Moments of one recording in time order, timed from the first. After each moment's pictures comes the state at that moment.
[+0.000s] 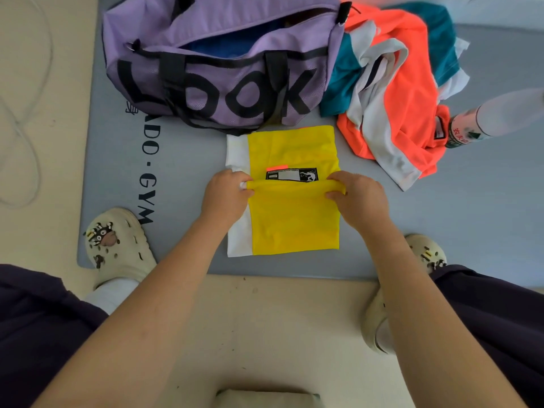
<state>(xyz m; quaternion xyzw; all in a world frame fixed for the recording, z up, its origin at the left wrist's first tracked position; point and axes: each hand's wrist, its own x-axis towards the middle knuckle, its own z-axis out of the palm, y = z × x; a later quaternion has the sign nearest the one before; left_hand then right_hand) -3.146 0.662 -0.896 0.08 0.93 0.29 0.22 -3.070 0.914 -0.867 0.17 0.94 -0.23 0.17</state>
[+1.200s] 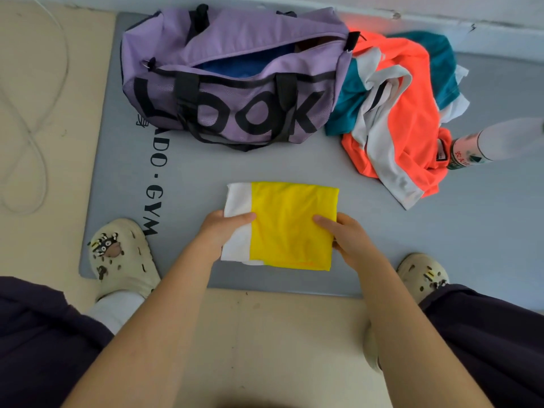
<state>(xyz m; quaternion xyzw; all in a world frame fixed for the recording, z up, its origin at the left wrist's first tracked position) -3.127 0.635 -0.918 -0.31 0.67 0.53 0.42 -3.052 0.890 -0.896 0.44 0.58 -0.63 0.27</state>
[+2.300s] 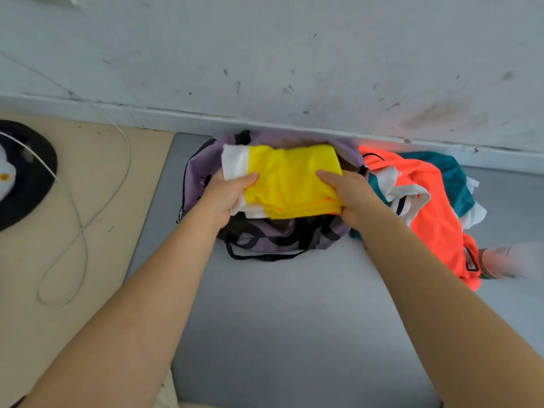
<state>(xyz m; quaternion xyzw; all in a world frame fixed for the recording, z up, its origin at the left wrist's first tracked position) -3.361 0.641 -0.825 -0.19 0.65 0.69 0.25 -3.317 0.869 -0.810 0.36 0.64 -0.67 0.11</state>
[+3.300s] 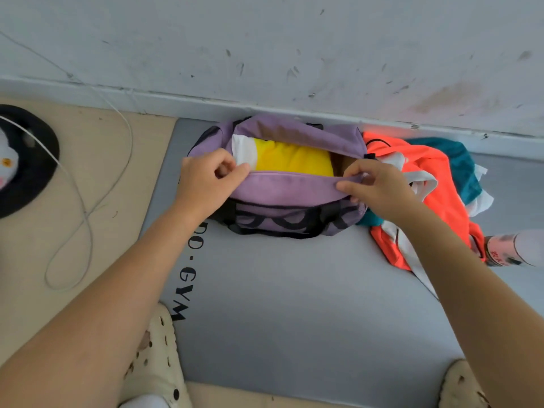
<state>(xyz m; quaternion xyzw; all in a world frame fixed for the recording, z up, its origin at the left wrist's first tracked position) -3.339 0.601 -0.807 0.13 0.91 0.40 -0.02 -3.273 0.908 -0.787 0.06 0.89 -0.45 0.07</state>
